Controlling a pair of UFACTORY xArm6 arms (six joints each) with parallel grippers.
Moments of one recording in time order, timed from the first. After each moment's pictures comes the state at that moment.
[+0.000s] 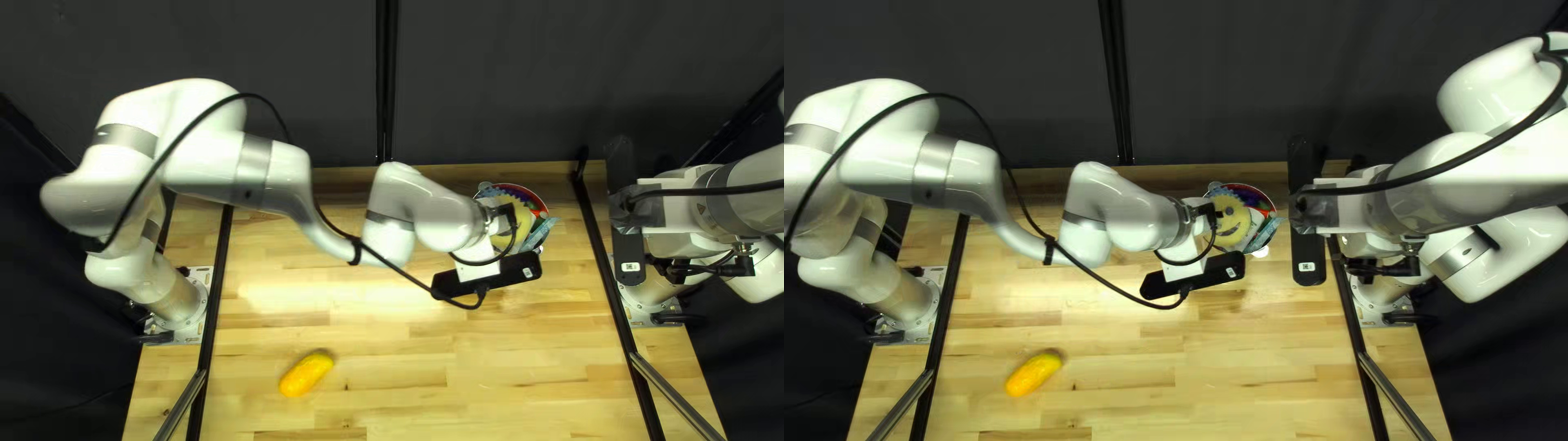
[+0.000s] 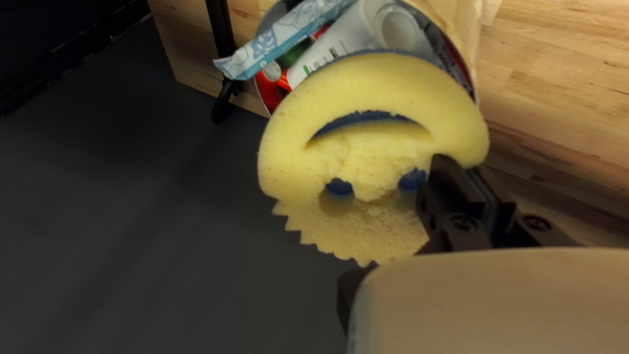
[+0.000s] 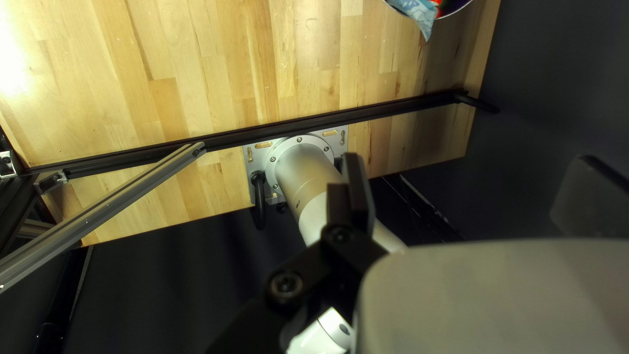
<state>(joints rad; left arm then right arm) -0.06 0.39 -1.56 0.61 0.83 1.04 0.55 -0.57 -1.19 -0.30 1.97 0.46</state>
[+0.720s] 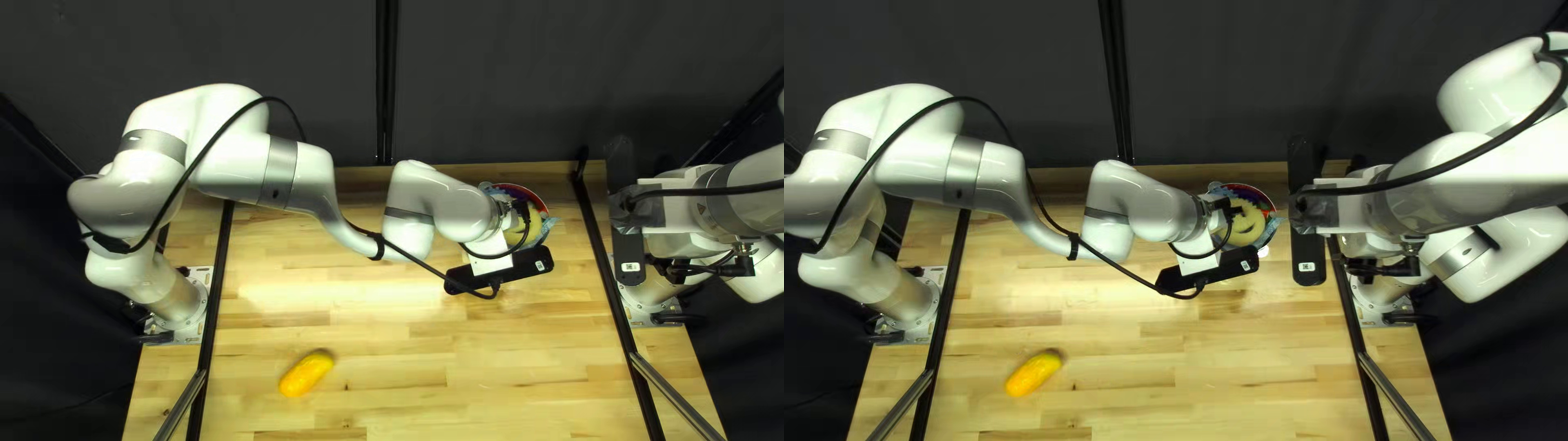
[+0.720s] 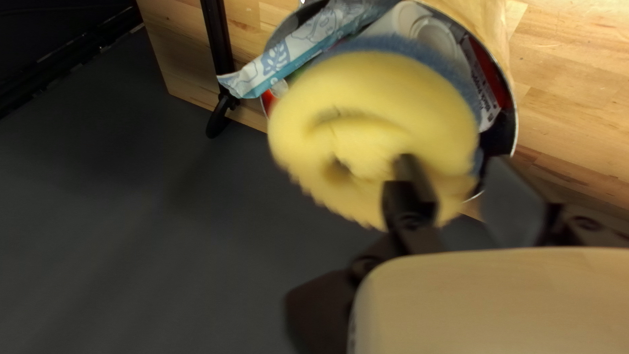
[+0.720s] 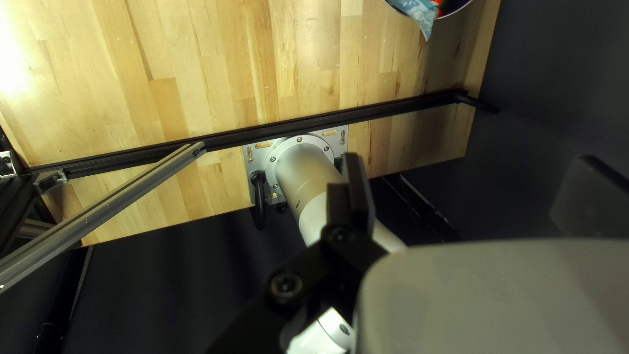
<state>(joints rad) -0.04 0.37 -1.55 0.57 0.83 1.06 0.55 -0.57 -1.19 -0.30 1.97 0.46</state>
